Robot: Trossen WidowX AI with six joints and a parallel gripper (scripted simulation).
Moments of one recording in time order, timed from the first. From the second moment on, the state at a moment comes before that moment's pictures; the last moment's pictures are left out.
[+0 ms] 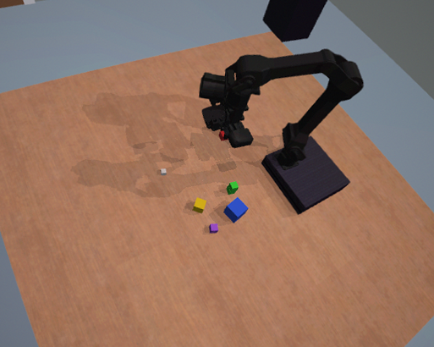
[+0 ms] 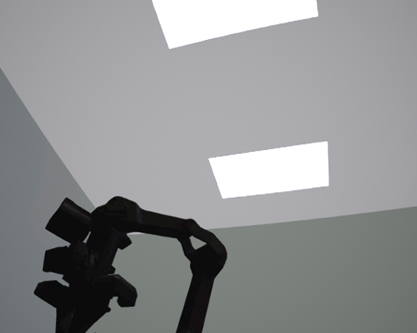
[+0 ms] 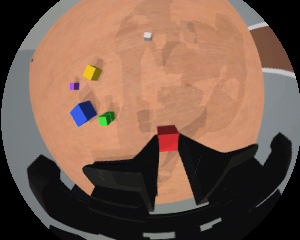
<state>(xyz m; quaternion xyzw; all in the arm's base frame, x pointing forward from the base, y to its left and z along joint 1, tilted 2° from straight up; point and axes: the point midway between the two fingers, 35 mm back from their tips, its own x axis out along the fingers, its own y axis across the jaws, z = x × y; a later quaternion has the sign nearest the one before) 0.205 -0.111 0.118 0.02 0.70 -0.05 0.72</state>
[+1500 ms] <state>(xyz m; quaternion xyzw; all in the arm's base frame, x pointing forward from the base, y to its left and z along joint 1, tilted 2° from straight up) 0.218 0.021 0.106 0.02 0.69 -0.04 0.72</state>
